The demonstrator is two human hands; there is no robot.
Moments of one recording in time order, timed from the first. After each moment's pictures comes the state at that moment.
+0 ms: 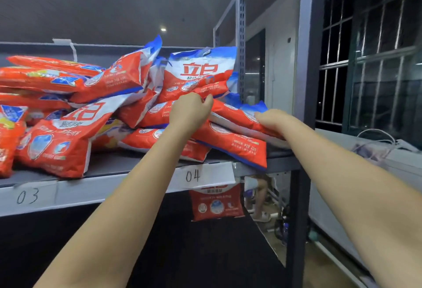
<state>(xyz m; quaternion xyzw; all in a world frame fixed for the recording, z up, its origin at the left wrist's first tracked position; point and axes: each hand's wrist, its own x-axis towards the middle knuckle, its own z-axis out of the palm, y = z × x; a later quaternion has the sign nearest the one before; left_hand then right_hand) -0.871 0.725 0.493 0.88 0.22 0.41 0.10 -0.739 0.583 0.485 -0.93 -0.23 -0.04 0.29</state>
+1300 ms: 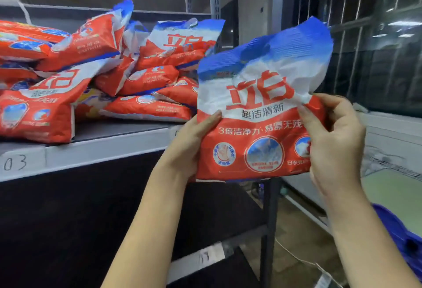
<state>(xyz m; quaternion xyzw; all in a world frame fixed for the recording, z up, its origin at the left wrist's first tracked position) -0.956 0.644 0.400 0.60 -0.04 0.19 0.77 -0.901 0.465 0.383 -0.53 -0.26 -0.29 0.76</state>
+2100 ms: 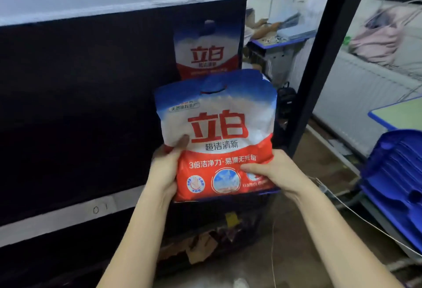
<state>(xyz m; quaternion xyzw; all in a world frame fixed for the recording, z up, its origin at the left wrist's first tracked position) -0.966 0.707 0.137 0.52 0.29 0.25 0.77 -0.859 0.516 0.133 -0.73 -0.17 0.30 0.59</state>
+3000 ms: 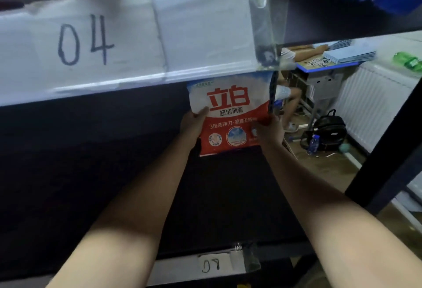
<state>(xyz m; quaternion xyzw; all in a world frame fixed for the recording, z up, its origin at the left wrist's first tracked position) -0.730 0.849 0.164 0.66 0.37 0.26 0.60 -0.620 0.715 0.127 -0.79 -0.11 0.07 0.60</state>
